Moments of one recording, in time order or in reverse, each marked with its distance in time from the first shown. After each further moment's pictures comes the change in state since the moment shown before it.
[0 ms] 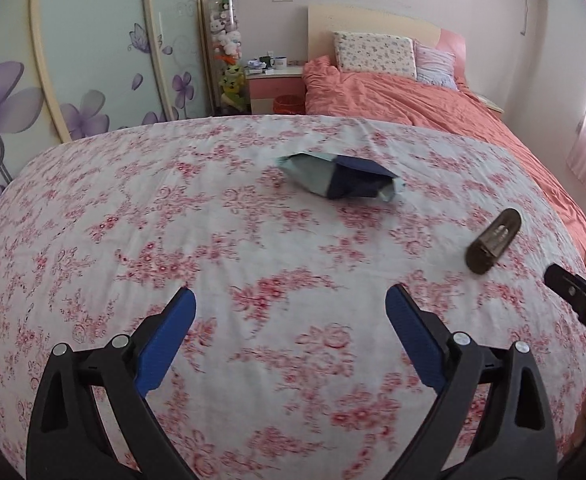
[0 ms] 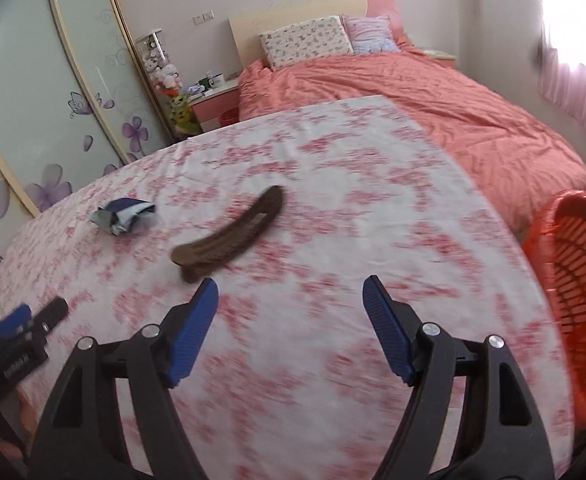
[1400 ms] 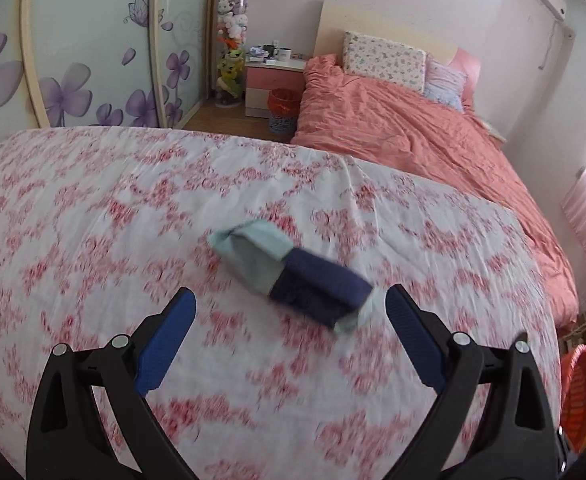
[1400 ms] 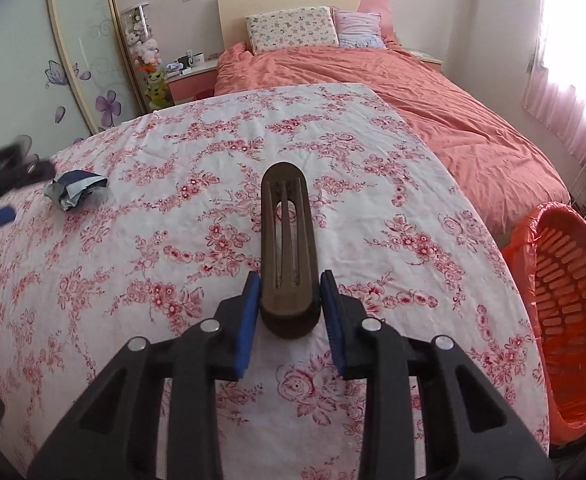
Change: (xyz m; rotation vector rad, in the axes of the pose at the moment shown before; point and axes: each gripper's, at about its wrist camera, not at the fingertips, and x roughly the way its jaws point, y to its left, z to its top) left arm 0.061 -0.041 0.085 -0.144 0.050 -0.053; right arm 0.019 -0.024 -0.002 -0.103 0.039 -0.156
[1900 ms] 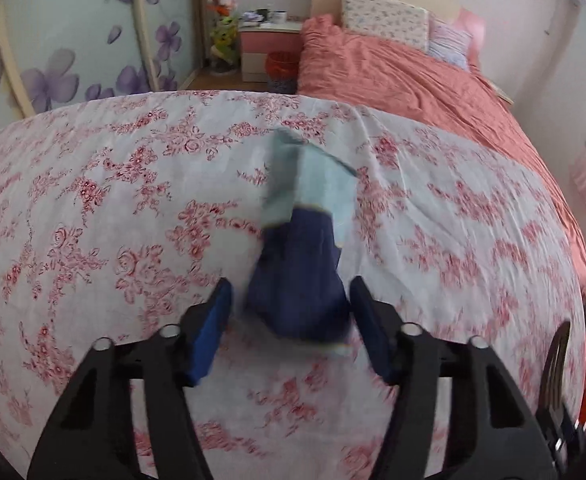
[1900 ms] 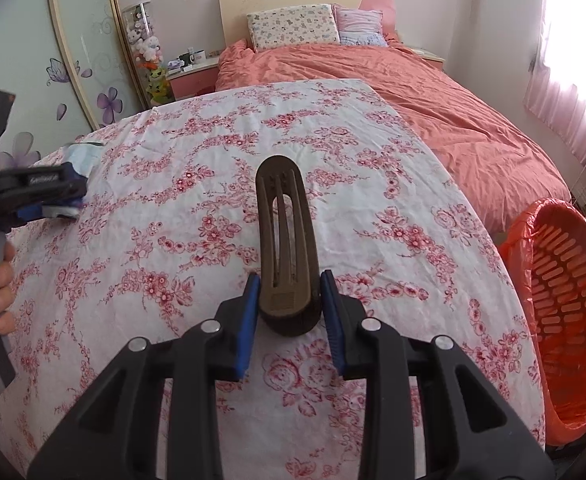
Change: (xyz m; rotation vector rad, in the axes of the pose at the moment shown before) left arm 0.031 0.016 -0.017 0.078 0.133 -0.001; right arm -0.005 -0.009 -0.010 0.001 0.007 0.009
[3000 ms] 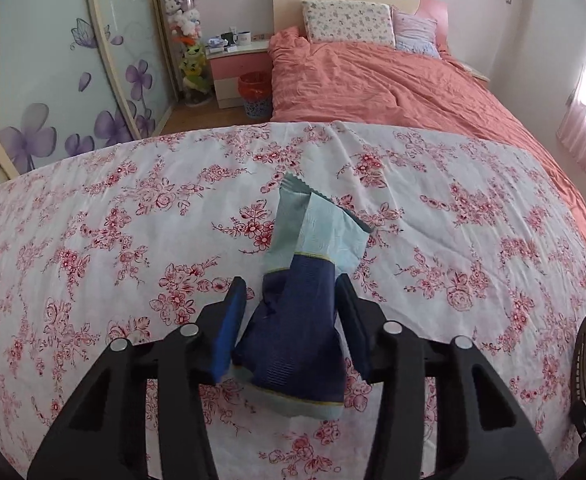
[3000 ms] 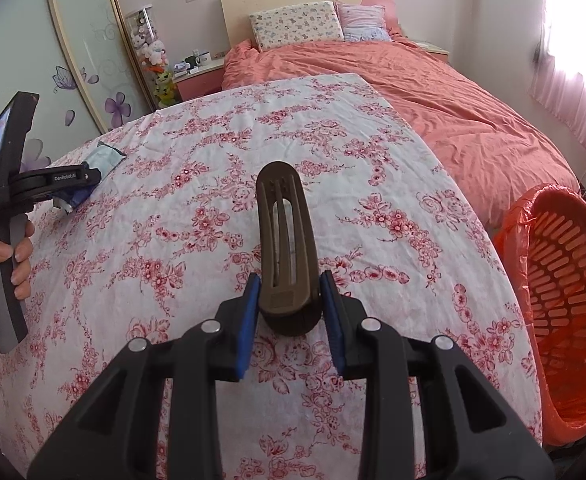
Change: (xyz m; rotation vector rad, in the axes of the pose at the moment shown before) left arm 0.009 -0.016 0.018 0.150 -0.065 0.002; right arm -0.007 -0.017 -0.004 0.022 0.008 0.053
